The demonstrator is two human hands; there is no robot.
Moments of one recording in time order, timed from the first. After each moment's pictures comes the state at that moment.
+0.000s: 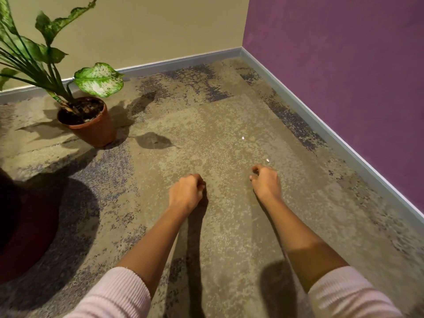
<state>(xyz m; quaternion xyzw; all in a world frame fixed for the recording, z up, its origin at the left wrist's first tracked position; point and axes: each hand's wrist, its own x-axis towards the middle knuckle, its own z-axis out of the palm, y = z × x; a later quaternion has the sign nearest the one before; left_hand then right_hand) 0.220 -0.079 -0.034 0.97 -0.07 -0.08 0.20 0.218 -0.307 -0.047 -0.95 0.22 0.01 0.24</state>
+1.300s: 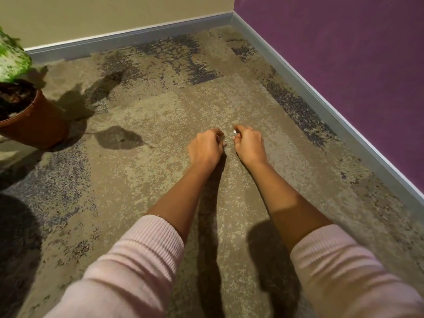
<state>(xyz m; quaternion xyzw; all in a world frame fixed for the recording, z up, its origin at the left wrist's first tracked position) 0.350 -0.190 -0.053 0.96 -0.04 -0.01 0.28 0.346 -0.318 -0.066 -0.96 0.12 -0.06 0.27</state>
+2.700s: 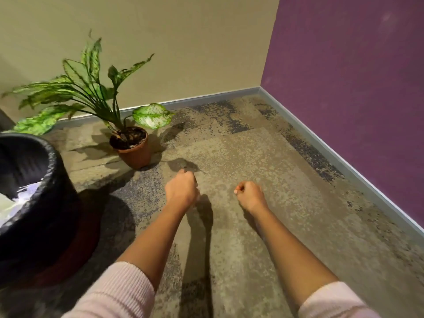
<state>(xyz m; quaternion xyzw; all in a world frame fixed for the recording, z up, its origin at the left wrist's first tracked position) 0.250 -0.007 0.053 0.99 0.01 -0.05 0.11 0.239 -0.201 0.008 -0.92 0.16 0.07 0.35</state>
